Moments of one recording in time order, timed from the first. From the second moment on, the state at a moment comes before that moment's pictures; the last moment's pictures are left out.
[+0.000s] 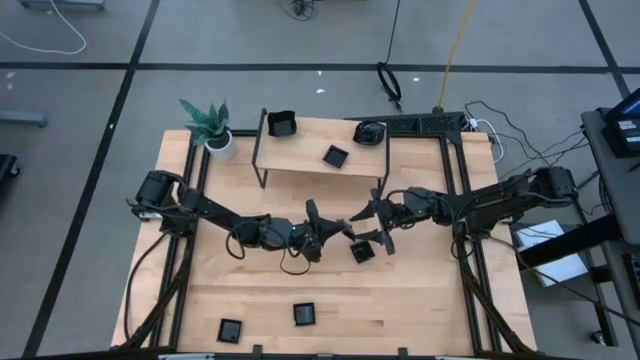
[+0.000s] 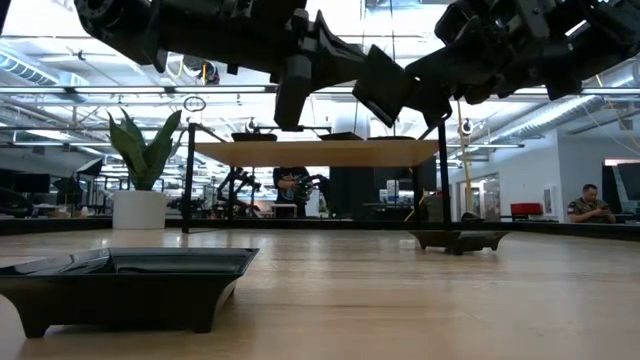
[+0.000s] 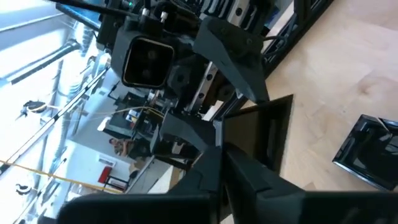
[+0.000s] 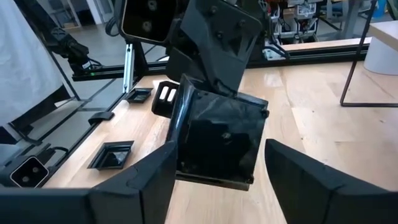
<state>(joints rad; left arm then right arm) -0.23 1.80 0.86 0.87 -0.44 0.99 0.01 1.26 0.42 0.66 -0.22 0.13</state>
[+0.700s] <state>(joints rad) -0.18 1.53 1.07 0.57 -1.02 0.70 0.01 1.26 0.42 0.58 -0.21 0.04</state>
